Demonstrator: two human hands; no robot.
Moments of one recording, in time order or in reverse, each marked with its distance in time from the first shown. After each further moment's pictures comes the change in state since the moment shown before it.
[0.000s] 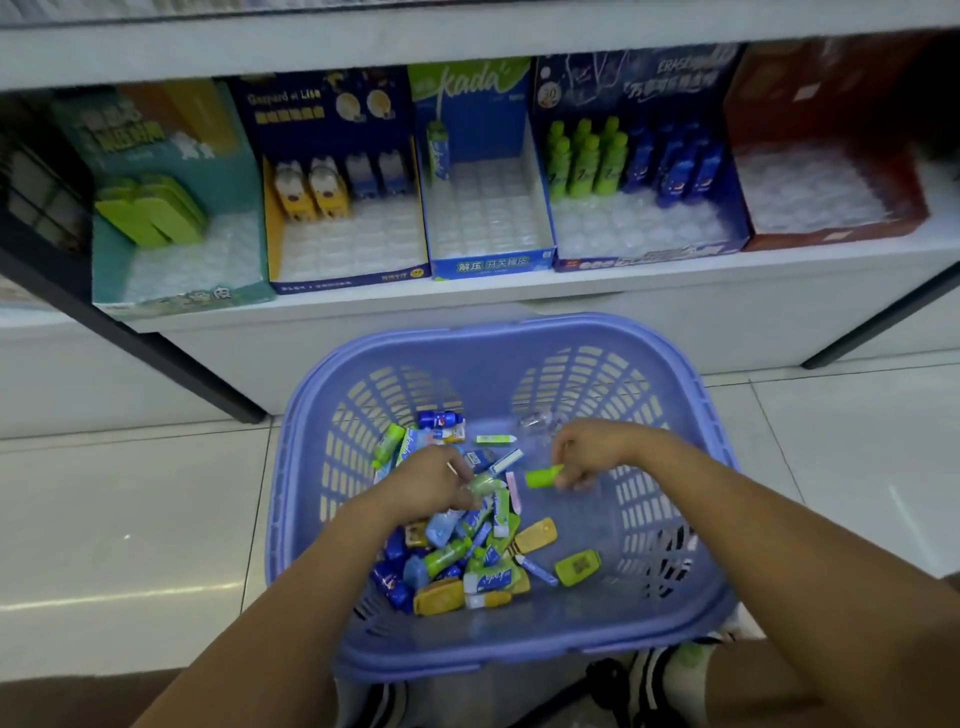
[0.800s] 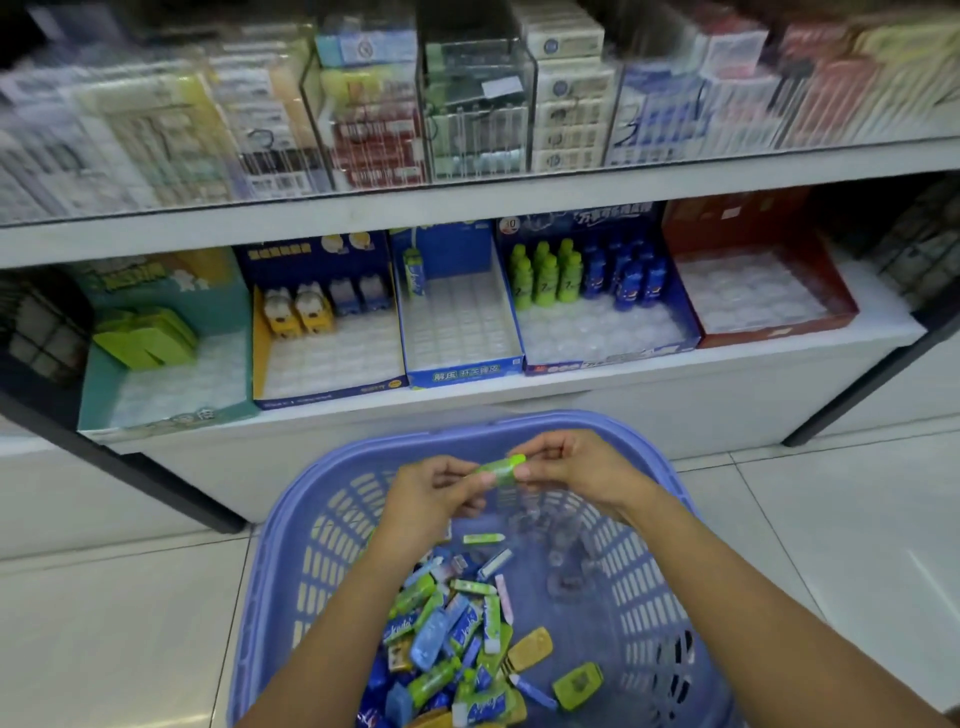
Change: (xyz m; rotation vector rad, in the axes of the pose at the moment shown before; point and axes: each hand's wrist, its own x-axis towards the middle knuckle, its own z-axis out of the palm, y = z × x) left_hand 0.012 0.068 -0.028 -0.683 0.376 0.292; right_hand -0.032 -0.038 -0.047 0.976 0.345 -0.426
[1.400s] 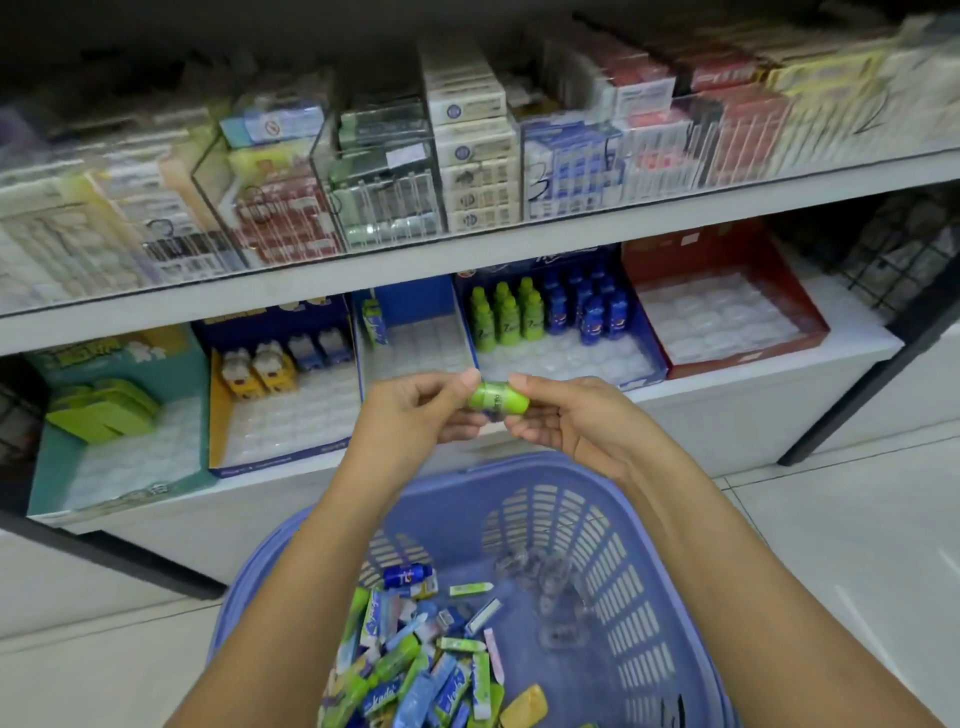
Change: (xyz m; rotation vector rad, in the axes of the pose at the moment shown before) left_hand 0.019 0.132 0.033 -0.069 -0.032 0.217; right_hand -0.008 -0.100 -0.027 0.353 0.093 -0.041
